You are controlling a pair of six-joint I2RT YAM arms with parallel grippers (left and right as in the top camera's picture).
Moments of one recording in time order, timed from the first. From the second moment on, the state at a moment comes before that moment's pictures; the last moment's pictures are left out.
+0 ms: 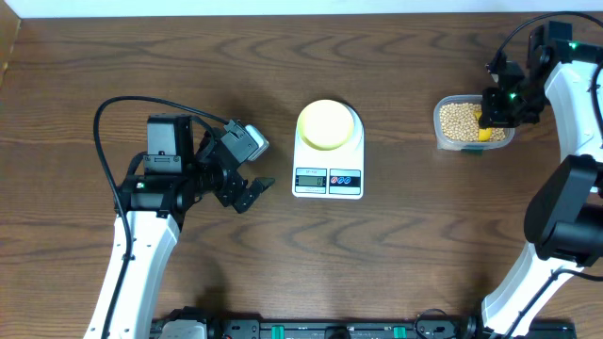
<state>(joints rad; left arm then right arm) -0.05 1.21 0.94 -0.71 0.57 0.69 -0.20 2.06 1.77 -1.20 -0.23 -0.20</state>
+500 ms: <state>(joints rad) -0.05 1.21 0.94 -0.71 0.57 0.69 -0.25 2.10 1.77 -1.20 -0.44 -0.17</state>
